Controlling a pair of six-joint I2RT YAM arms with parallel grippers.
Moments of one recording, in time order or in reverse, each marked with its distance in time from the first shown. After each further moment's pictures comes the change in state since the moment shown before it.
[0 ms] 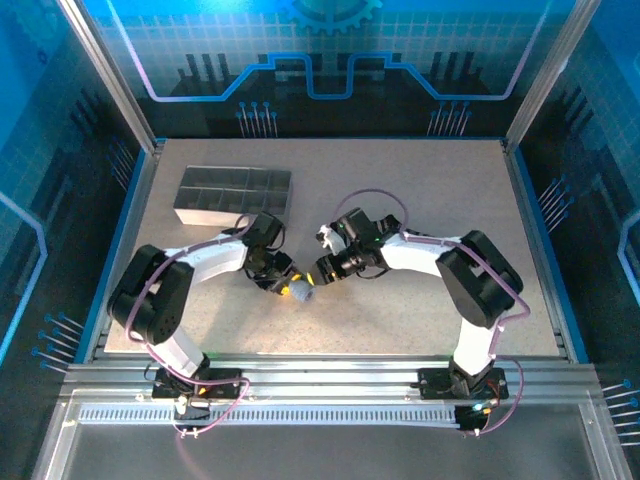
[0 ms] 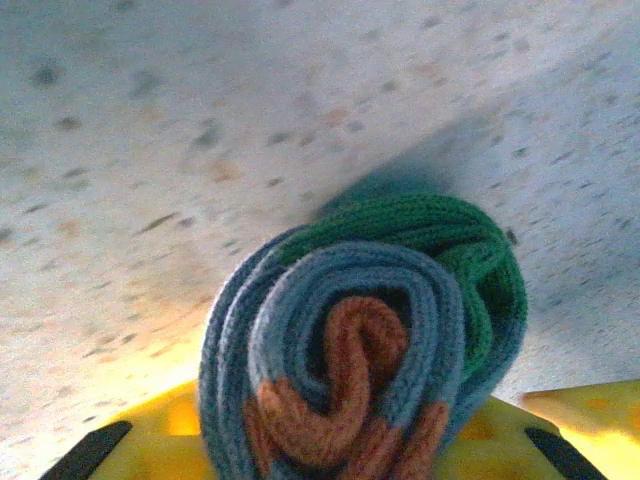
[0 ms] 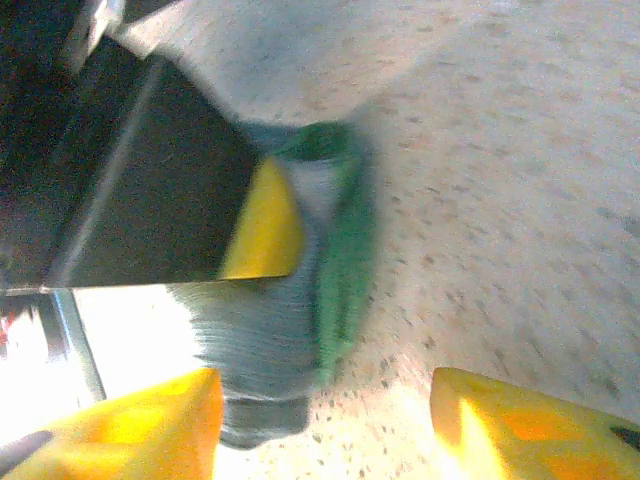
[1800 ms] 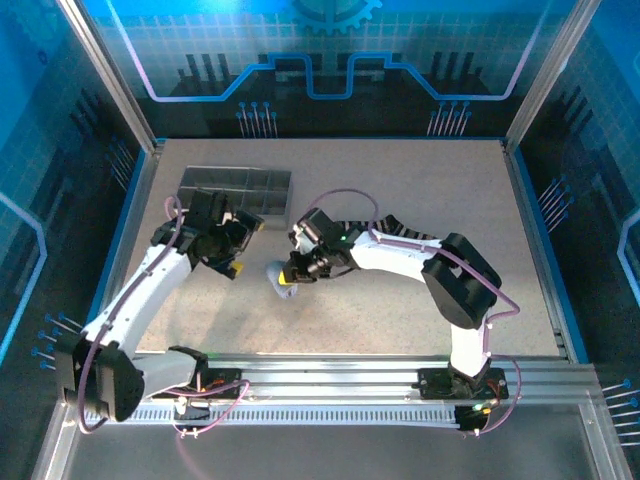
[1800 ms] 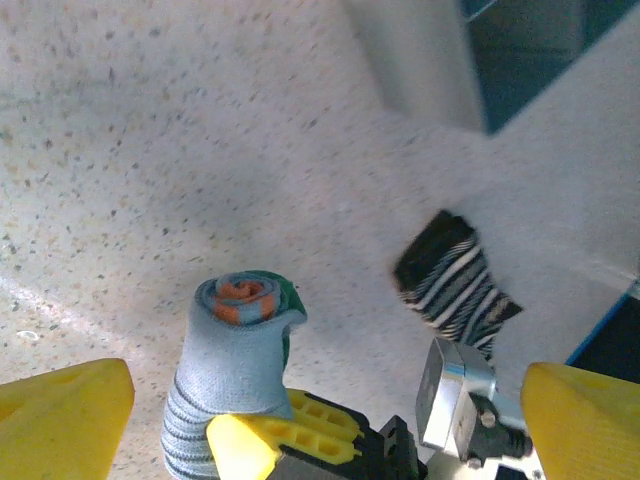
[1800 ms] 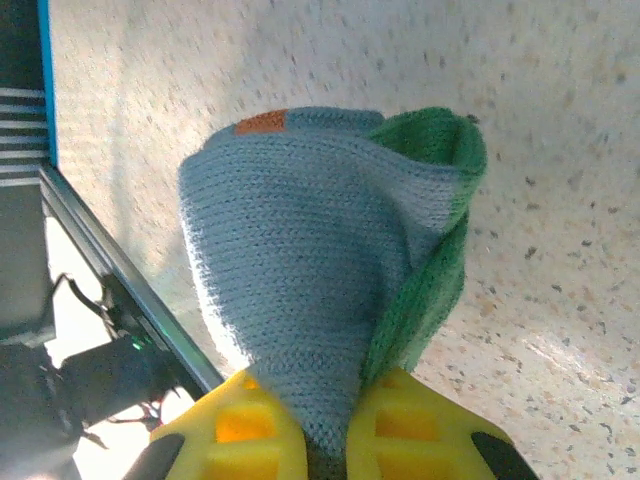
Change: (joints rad) left arm 0.200 -0.455 0.145 -0.283 -0.214 -0.033; right arm 0.190 0.099 0.303 -0.187 0.082 0.455
